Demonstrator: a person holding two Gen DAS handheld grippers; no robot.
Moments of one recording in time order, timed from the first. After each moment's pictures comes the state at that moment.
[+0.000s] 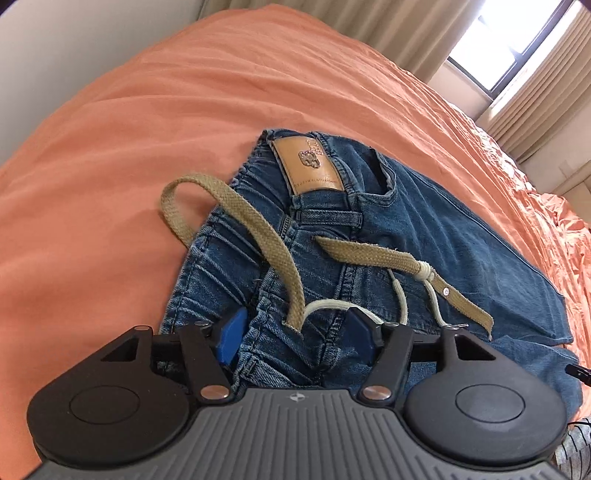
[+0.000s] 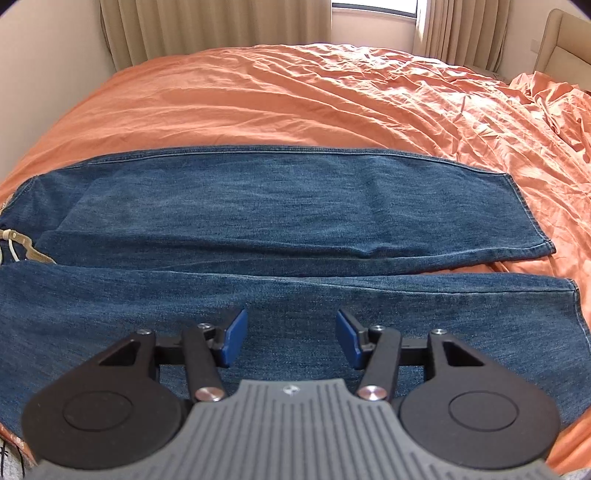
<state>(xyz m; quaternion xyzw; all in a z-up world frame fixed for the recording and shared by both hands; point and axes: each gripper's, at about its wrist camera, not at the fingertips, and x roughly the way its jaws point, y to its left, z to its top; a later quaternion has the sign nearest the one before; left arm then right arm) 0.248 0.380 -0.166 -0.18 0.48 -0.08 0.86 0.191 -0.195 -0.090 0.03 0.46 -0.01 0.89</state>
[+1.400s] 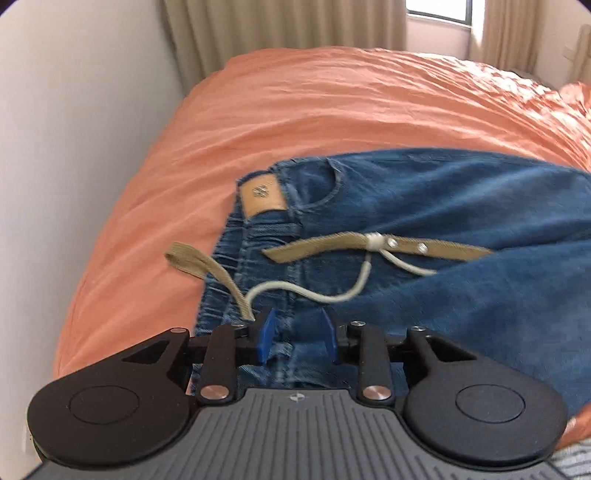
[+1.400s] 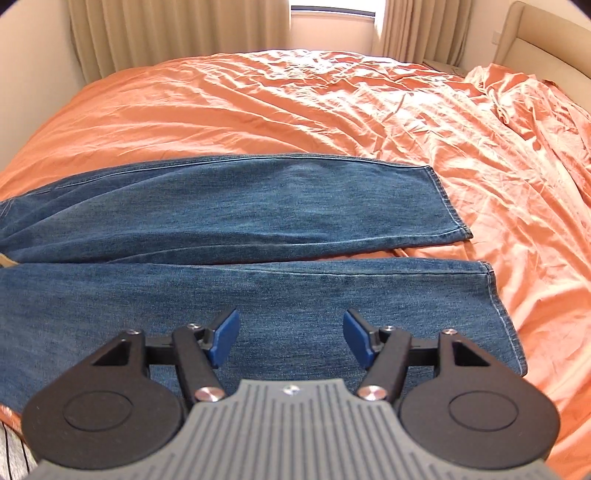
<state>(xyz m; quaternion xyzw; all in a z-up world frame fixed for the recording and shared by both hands) 0.191 0.282 -0.092 0.08 0.45 -0.02 0.89 0.135 -0.272 -0.032 0.03 0.46 -0.04 0.89</state>
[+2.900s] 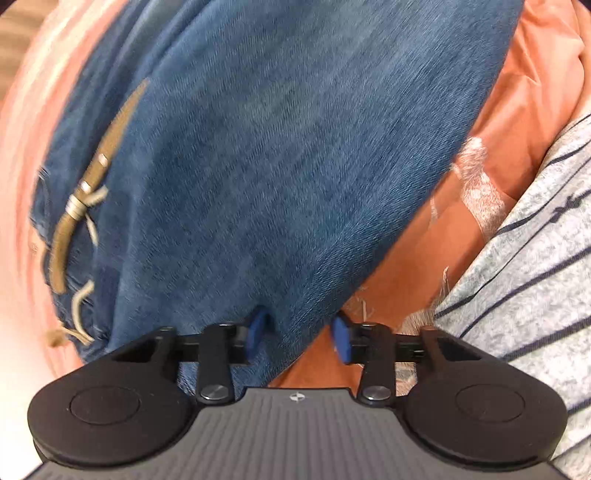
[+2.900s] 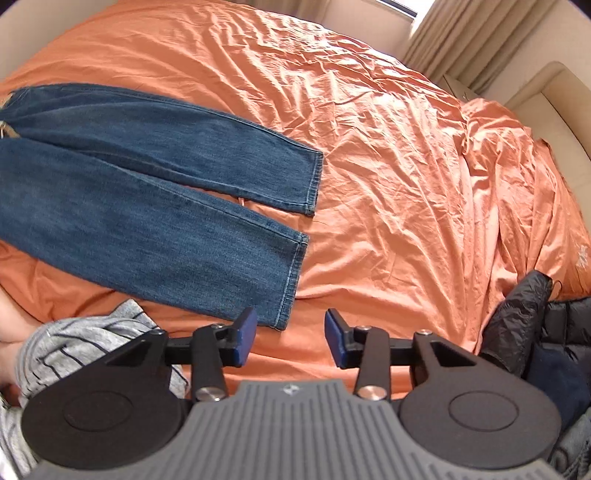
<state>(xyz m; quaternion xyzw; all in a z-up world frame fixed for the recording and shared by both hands) 0.108 0.123 -0.174 0.46 0.57 -0.22 0.64 0.034 -0.460 0.080 -0.17 0.51 0.03 0.84</state>
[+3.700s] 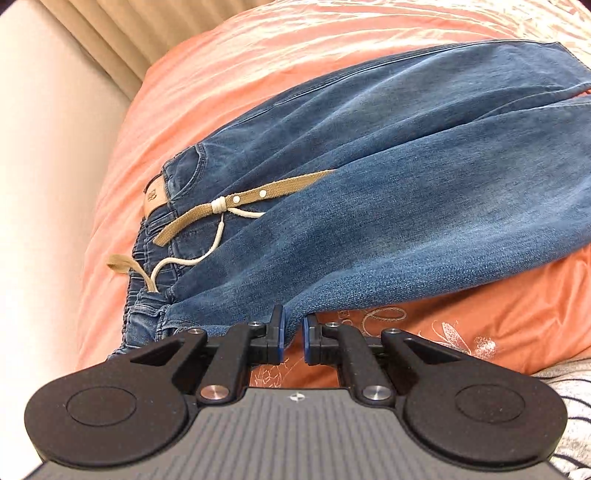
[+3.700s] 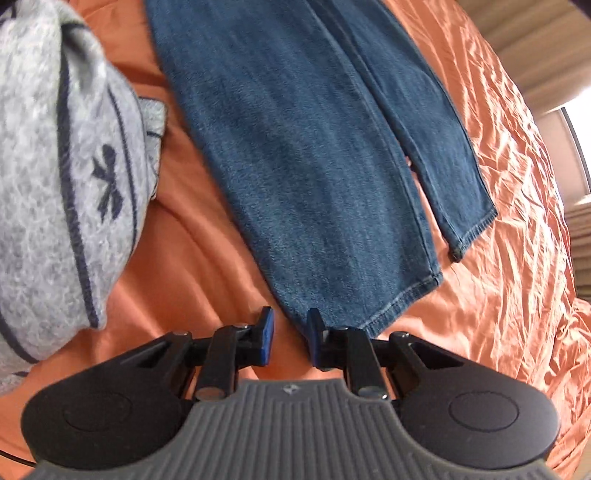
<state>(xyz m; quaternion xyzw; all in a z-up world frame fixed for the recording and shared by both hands) 0.128 0.146 -0.074 0.23 0.51 -0.03 0.83 0.060 -0.436 -0.123 -0.46 0.47 0.27 0.70</state>
